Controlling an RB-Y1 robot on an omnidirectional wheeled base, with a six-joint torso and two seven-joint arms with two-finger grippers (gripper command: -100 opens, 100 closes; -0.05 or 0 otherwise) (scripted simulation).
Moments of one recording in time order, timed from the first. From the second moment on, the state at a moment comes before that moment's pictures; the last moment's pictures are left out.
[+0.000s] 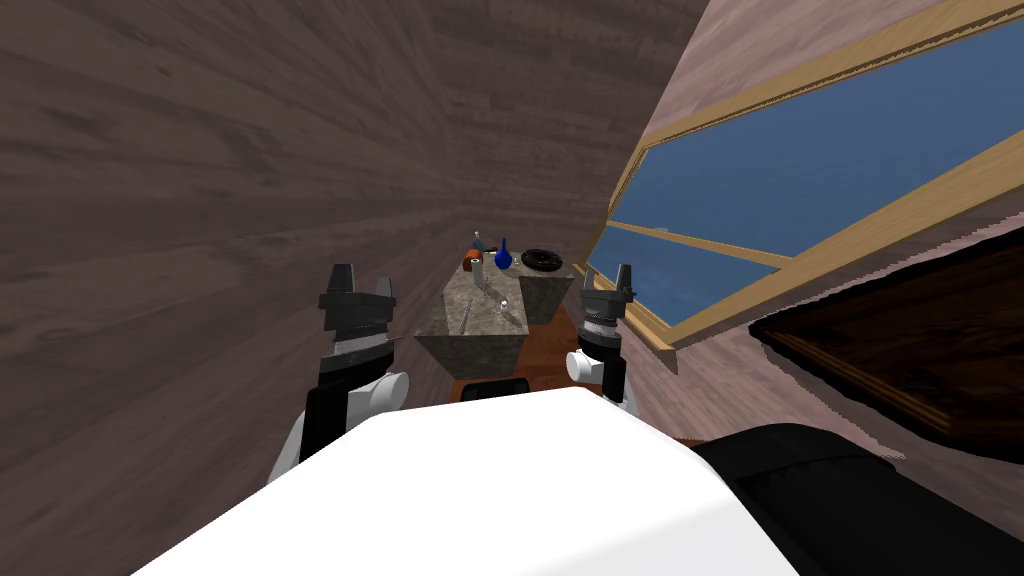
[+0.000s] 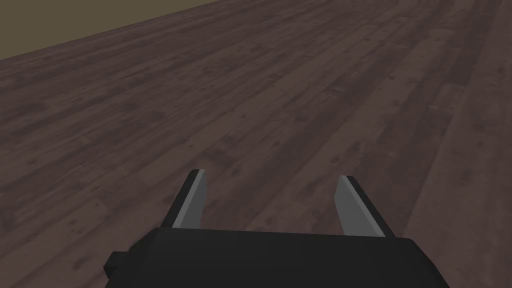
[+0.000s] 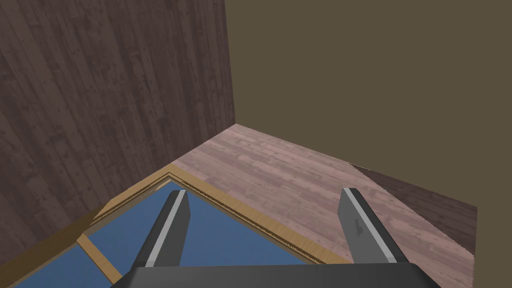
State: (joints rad) left arm 0.51 -0.03 0.04 -2.39 -0.02 -0.35 0.09; right arm 0.45 -0.01 -0.06 -2.35 -0.05 -0.54 -0.15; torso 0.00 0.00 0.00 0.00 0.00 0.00
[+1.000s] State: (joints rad) left arm 0.40 0.18 0.05 -2.31 -0.01 -0.15 0.27; right arm 0.45 -0.01 -0.06 -2.35 -0.05 -0.54 -0.15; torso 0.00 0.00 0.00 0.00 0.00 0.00
